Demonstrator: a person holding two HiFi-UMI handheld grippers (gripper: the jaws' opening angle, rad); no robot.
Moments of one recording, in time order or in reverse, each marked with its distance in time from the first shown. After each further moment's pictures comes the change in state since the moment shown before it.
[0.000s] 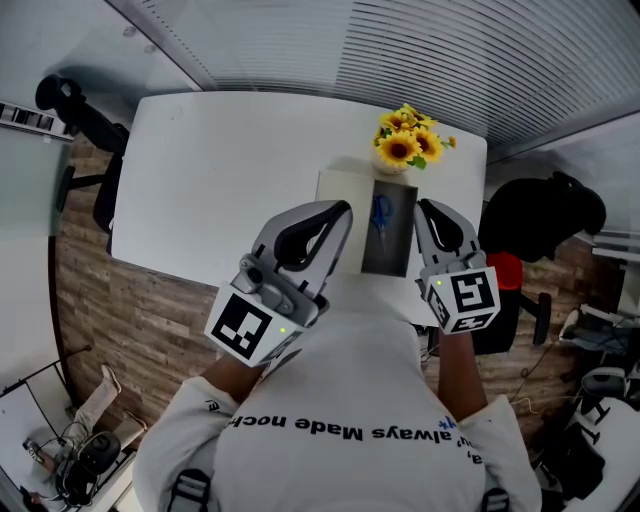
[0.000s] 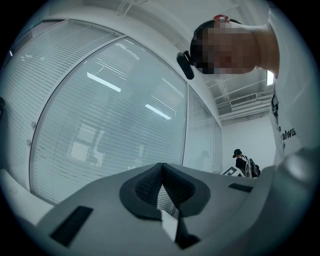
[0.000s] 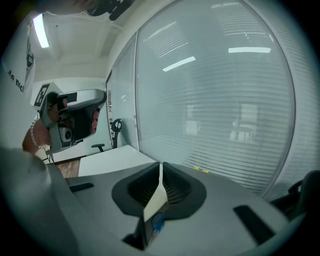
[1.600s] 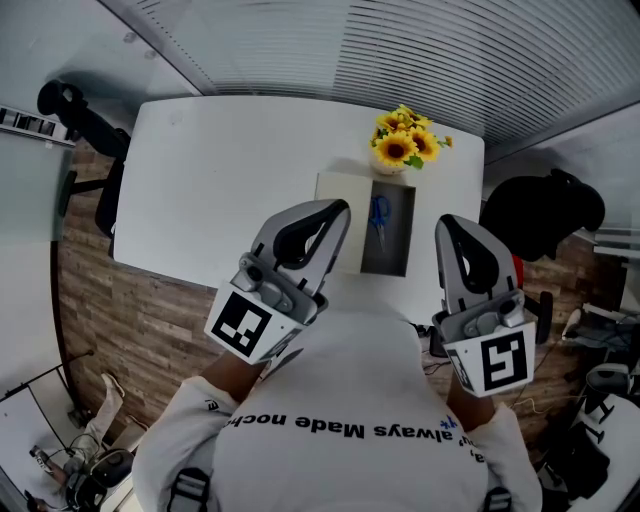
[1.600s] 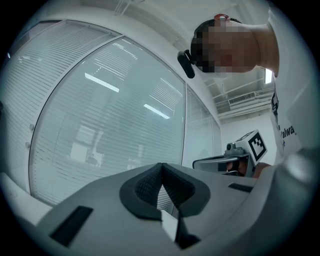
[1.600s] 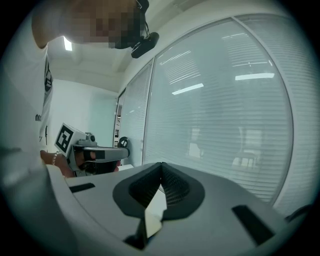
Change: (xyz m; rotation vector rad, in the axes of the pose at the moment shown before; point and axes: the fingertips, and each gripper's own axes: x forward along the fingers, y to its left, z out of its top) left arm 0.002 -0.006 0.001 0.019 0.005 -0.011; right arm -0.084 0.029 0.106 -0.108 -0.225 0.028
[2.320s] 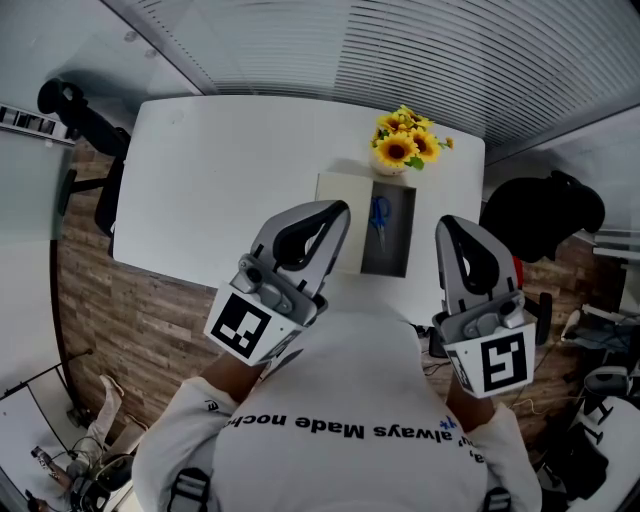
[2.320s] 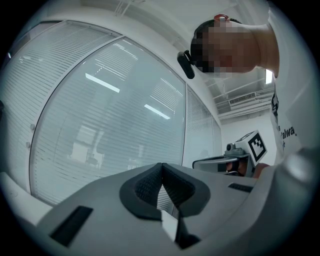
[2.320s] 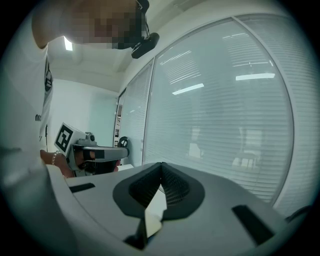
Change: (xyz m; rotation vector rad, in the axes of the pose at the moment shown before) left arm -0.002 0.002 -0.003 -0.005 0.016 0.008; right arm 0.002 0.000 0.000 -0.003 0.004 0.002
